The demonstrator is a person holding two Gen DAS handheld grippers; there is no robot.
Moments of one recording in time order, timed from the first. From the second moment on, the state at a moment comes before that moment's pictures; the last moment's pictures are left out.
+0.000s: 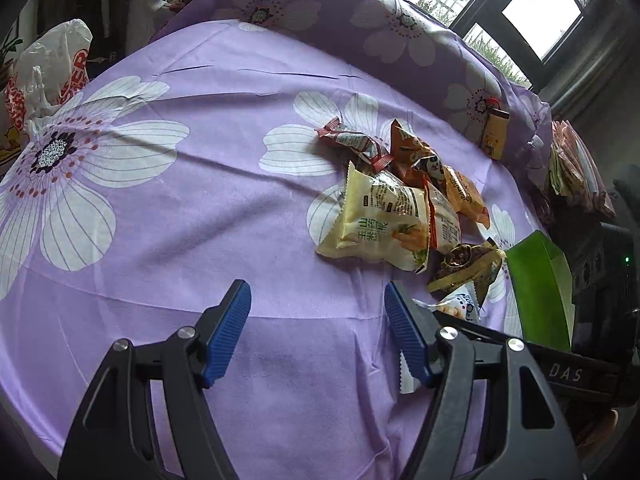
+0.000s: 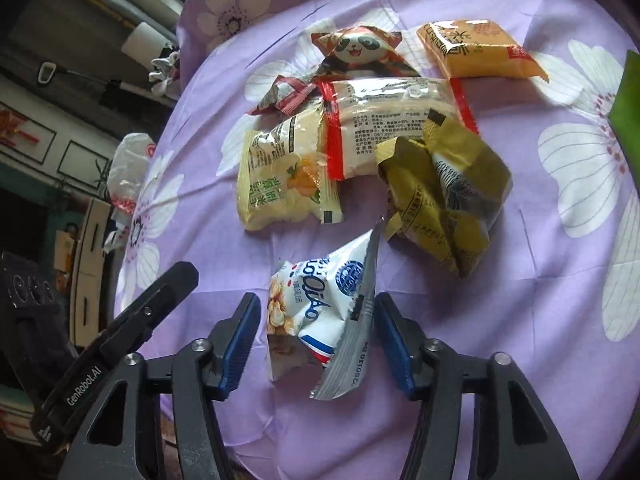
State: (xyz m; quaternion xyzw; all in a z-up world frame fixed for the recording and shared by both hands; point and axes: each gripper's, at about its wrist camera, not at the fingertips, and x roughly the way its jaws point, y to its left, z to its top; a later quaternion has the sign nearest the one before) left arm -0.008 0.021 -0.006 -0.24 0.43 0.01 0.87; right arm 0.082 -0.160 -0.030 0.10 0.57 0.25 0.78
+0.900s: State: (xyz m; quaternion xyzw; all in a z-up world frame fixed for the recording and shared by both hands) left arm 0.001 -0.033 -0.025 -0.28 0.48 -0.13 0.82; right arm 0.100 -0.187 -0.029 0.18 0.55 0.25 0.78
